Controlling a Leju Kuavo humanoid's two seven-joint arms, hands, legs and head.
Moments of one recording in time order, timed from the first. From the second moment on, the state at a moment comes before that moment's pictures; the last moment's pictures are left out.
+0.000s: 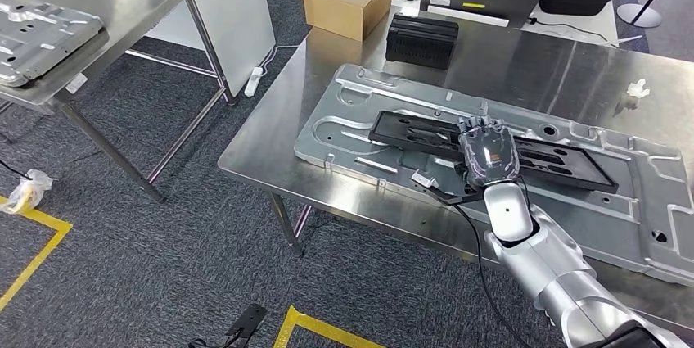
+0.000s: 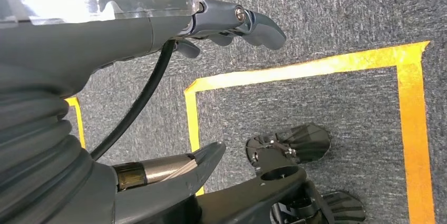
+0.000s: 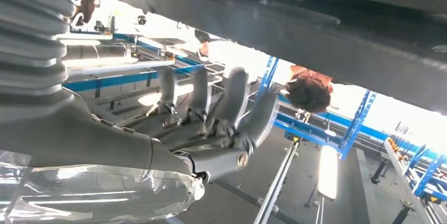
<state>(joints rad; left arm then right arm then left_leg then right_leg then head) -0.14 -0.18 0.46 -0.22 -0.80 0.09 0.02 -0.85 -0.07 0.85 -0.55 1.56 -0.63 0.23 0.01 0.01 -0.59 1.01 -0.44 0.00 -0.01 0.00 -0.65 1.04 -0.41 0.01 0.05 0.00</state>
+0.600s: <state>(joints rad) -0.13 -0.17 0.46 -0.22 -0.80 0.09 0.04 -0.84 -0.07 0.85 -0.55 1.56 -0.63 0.20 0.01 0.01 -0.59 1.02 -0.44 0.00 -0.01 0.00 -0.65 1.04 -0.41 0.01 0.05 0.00</state>
